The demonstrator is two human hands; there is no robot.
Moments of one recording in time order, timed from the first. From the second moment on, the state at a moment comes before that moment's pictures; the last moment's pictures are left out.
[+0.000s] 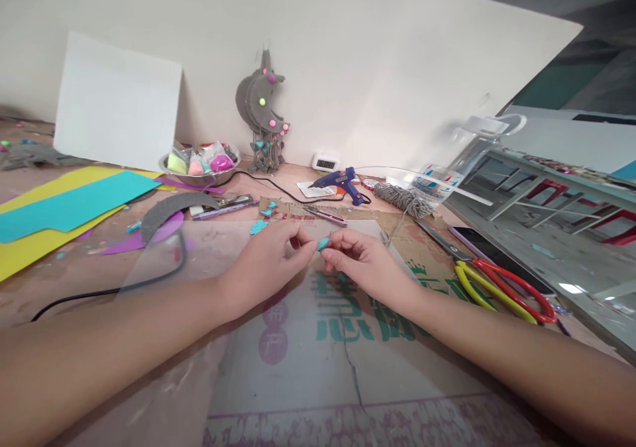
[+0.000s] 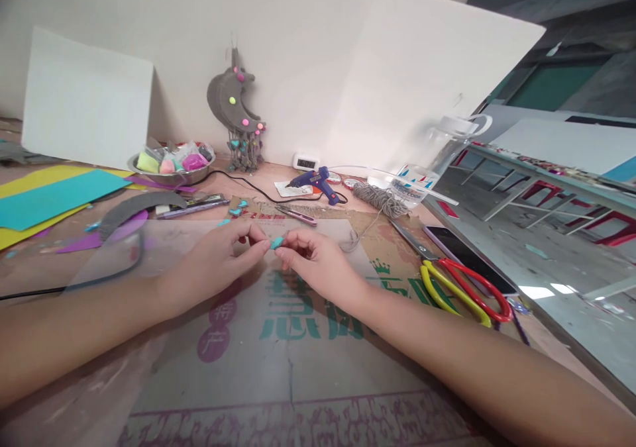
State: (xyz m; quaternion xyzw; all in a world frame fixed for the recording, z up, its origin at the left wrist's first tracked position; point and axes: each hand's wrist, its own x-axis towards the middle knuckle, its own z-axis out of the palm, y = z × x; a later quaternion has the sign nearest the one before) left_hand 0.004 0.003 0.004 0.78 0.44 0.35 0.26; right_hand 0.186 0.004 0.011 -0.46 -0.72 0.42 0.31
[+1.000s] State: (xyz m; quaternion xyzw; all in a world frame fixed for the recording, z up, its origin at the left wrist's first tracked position) left_hand 0.005 0.003 0.005 0.78 0.44 0.35 0.27; right_hand 0.188 0.008 0.007 -0.44 -0.71 0.45 0.31
